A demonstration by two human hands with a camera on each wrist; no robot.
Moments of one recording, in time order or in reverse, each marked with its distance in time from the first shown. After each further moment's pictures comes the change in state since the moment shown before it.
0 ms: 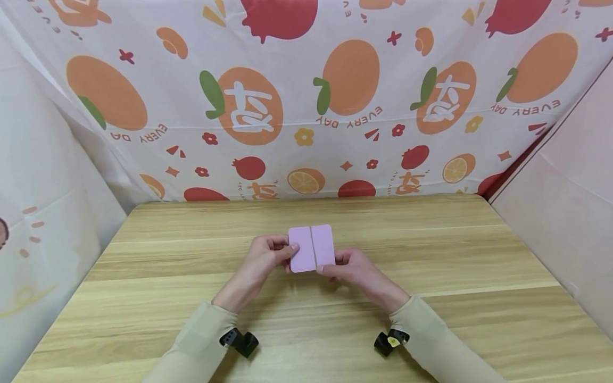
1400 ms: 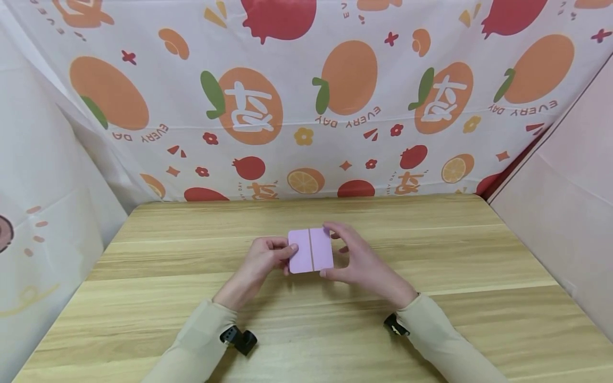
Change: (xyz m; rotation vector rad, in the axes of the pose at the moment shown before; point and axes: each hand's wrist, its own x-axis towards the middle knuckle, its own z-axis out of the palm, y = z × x) left_hand 0.002 -0.009 -0.002 -0.032 -0.026 -0.036; right_hand -0.002 -0.012 -0.015 -0.507 0.052 -0.381
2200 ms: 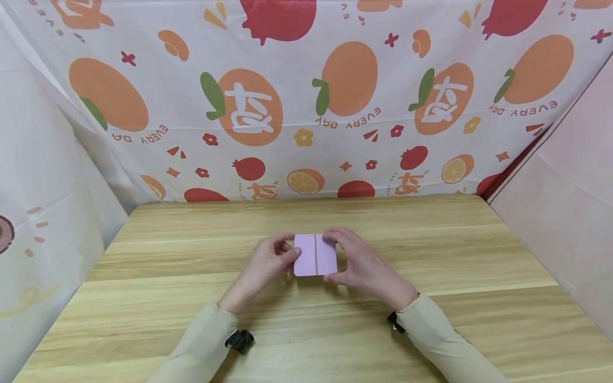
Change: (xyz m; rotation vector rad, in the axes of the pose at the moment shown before) left_hand 0.000 0.000 0.002 0.351 0.050 0.155; right_hand -0.001 0.000 -0.002 -0.385 0.000 -0.152
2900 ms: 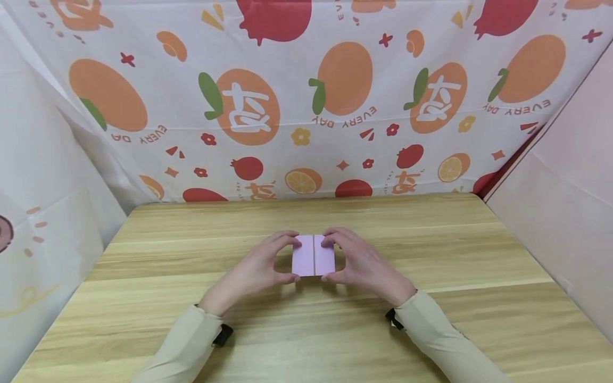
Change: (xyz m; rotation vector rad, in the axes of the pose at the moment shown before) left_hand -0.011 -0.002 -0.018 0.556 -0.167 0.395; right_hand -0.005 0.003 0.000 -0.005 -0.026 0.014
